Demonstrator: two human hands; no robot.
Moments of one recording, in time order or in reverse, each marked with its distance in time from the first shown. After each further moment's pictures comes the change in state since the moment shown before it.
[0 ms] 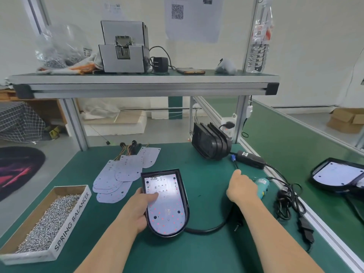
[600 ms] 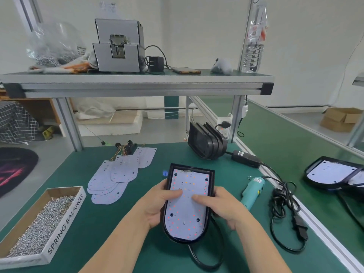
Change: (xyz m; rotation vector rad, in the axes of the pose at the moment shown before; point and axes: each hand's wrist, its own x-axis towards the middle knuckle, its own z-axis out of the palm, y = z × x) left_hand -0.013 0.002 0.048 0.104 -0.425 0.012; right_hand -0.085 -0.020 -0.018 1.094 -0.491 -0.261
